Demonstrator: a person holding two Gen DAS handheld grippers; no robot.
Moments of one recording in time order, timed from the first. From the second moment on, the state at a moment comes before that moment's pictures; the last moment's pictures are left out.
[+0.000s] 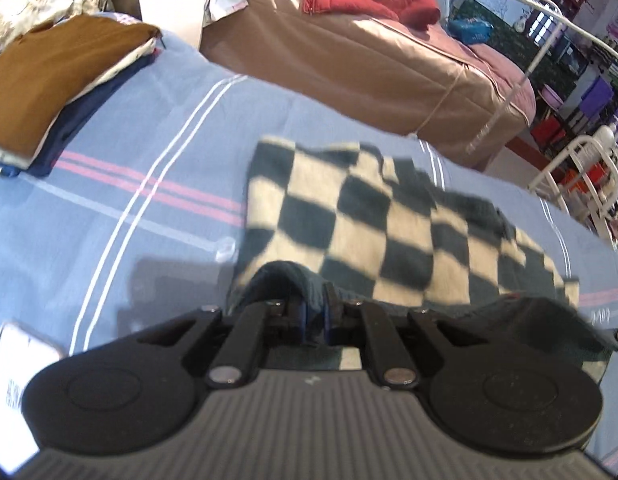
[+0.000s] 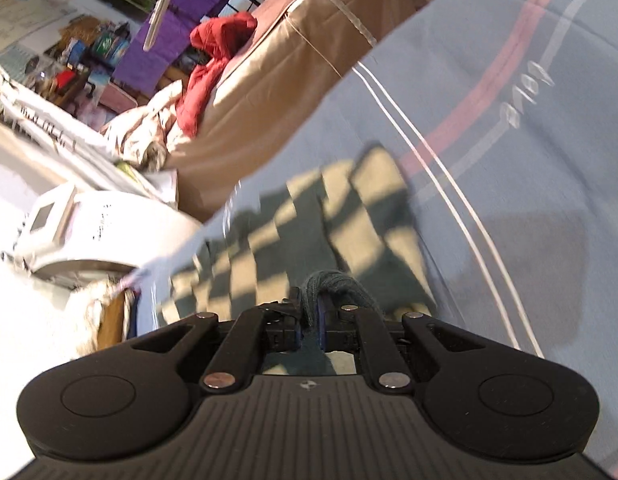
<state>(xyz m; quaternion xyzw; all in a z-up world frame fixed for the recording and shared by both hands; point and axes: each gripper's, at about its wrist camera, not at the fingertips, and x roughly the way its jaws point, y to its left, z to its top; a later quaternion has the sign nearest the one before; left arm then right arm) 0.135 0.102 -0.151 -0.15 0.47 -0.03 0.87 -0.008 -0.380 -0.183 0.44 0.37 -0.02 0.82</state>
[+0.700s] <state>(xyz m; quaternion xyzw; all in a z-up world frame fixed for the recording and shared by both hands) 0.296 0.077 -0.175 -0.06 0.48 -0.01 0.87 0.119 -0.410 -0.211 0.36 0.41 -0.07 0.83</state>
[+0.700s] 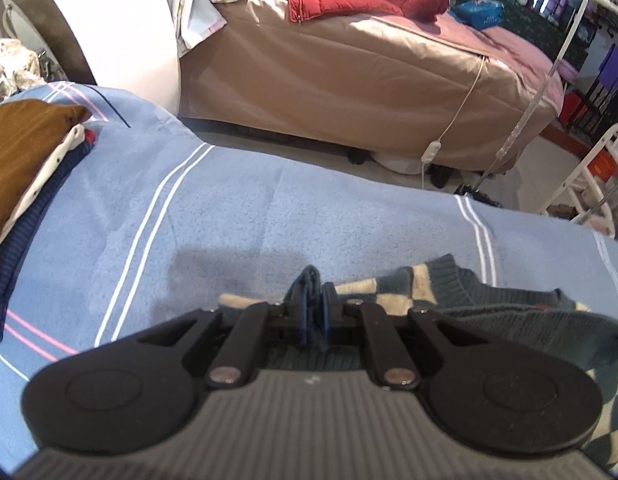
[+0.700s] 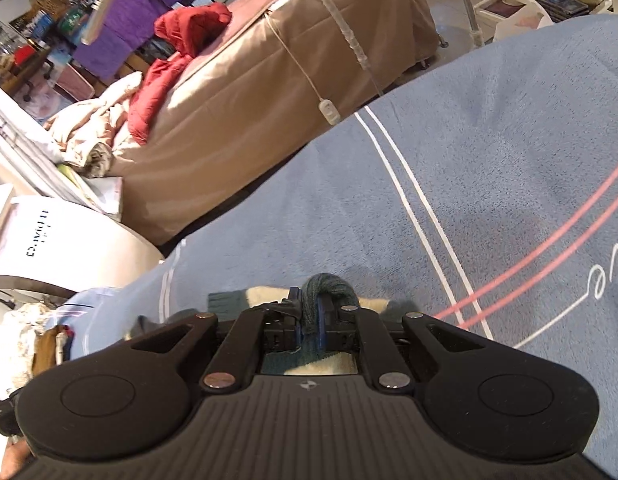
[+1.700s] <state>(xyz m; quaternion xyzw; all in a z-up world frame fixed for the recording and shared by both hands) 0.210 0.004 -0.158 0.09 0.46 0.02 0.88 0.075 -0.312 -0.179 0.12 0.39 0.05 0.91</state>
